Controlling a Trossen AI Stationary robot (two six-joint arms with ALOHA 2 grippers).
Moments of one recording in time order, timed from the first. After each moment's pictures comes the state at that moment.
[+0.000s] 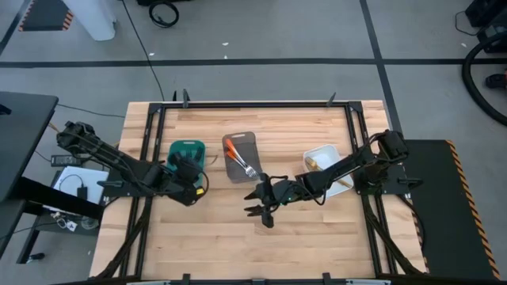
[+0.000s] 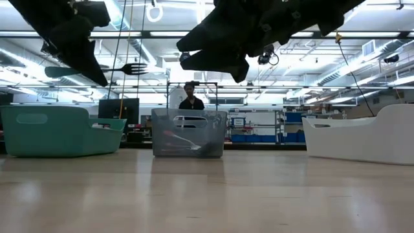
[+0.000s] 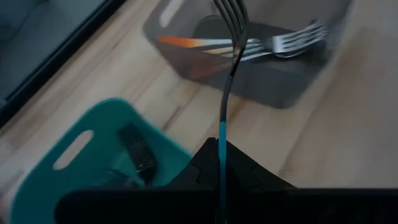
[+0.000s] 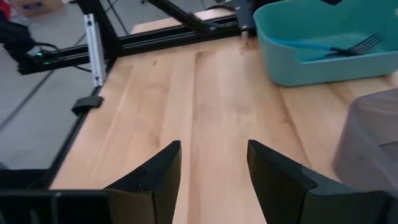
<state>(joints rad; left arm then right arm) -0.44 1.15 0.75 -0.80 -0.76 -0.86 0.29 1.79 0.98 0.39 0.16 0.29</state>
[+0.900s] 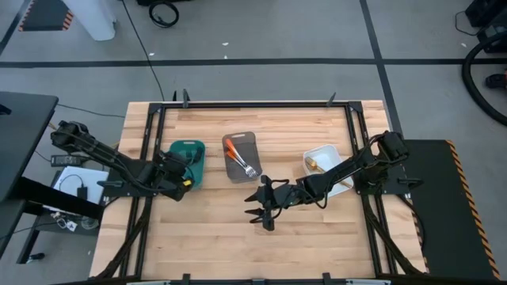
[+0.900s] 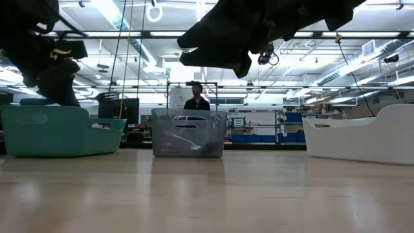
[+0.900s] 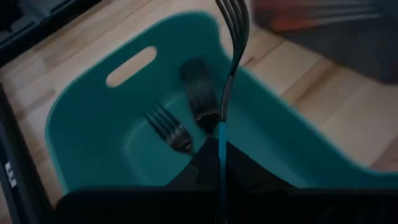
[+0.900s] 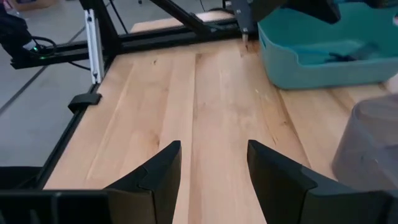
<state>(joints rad) -0.42 0.99 0.49 -0.88 -0.78 -1.17 0.33 1.80 0.98 0.40 0.22 0.26</state>
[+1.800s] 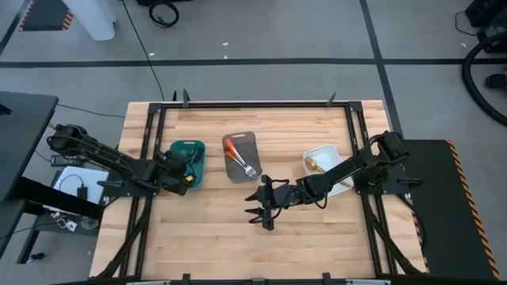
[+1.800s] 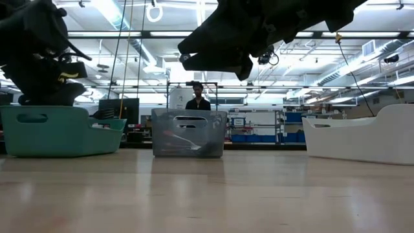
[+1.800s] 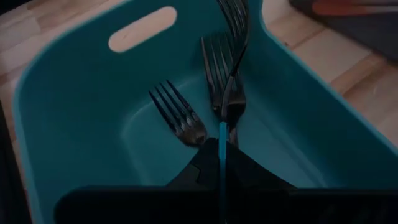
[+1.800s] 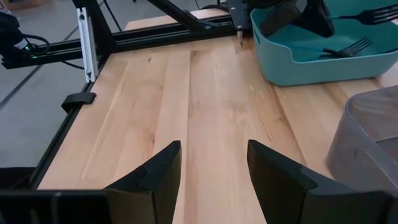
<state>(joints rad) -0.32 1.00 0.36 -0.70 -0.76 -1.19 0.33 1.80 0.98 0.39 0.24 0.28</state>
